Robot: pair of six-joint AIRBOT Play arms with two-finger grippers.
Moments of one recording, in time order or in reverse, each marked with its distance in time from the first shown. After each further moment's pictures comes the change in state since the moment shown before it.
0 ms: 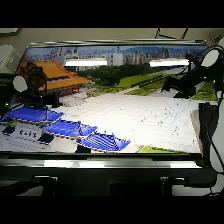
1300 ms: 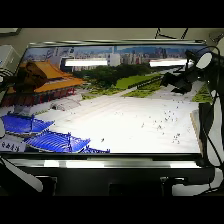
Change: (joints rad) left arm 0.551 -0.724 0.623 -0.523 0.510 -0.169; right arm 0.000 -0.057 0.000 0.002 -0.162 -0.010
